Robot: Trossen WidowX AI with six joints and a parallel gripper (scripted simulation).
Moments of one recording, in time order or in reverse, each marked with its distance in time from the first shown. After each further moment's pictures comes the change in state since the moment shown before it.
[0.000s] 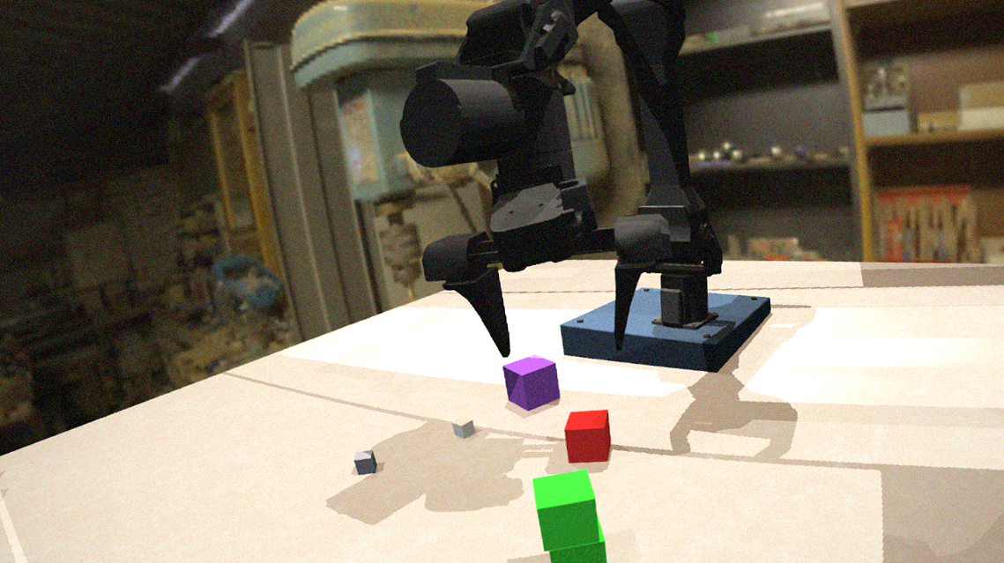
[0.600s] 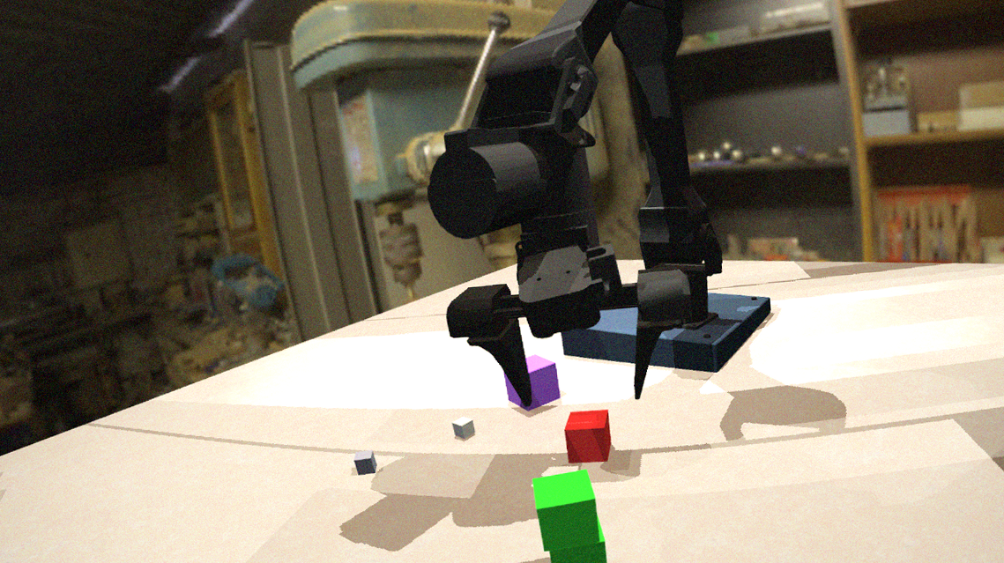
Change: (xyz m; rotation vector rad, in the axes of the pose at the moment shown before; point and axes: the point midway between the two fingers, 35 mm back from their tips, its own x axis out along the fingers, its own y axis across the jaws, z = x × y) arm 0.045 0.012 -0.002 -0.013 0.015 0.007
